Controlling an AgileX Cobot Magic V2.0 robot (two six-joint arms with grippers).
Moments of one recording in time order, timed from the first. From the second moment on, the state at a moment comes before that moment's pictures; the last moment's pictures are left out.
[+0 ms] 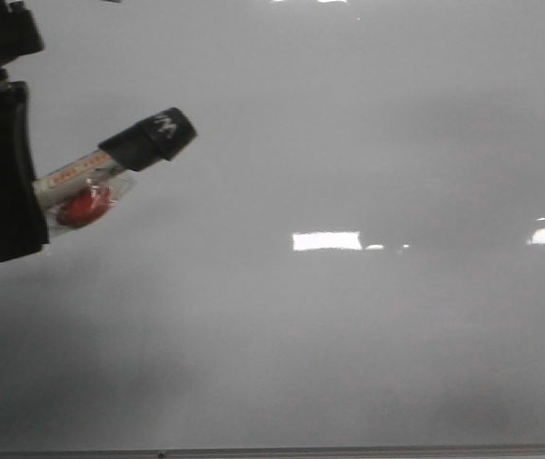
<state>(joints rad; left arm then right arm) -0.64 1.42 -1.11 -0.10 1.14 0.65 0.26 0.88 -0.70 0.34 0.83 -0.44</state>
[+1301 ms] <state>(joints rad) -0.81 1.42 -1.11 -0.10 1.10 0.72 0.62 1.48 -1.07 0.80 0.87 -1.02</state>
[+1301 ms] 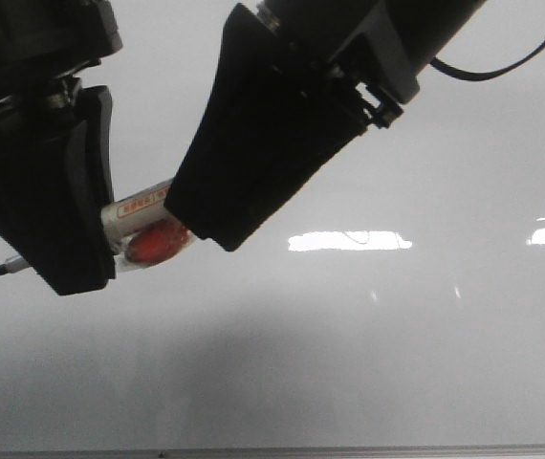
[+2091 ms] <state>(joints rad) -0.81 1.41 -1.11 -0.09 1.03 0.58 0.55 1.49 -1.07 0.86 0.88 -1.05</state>
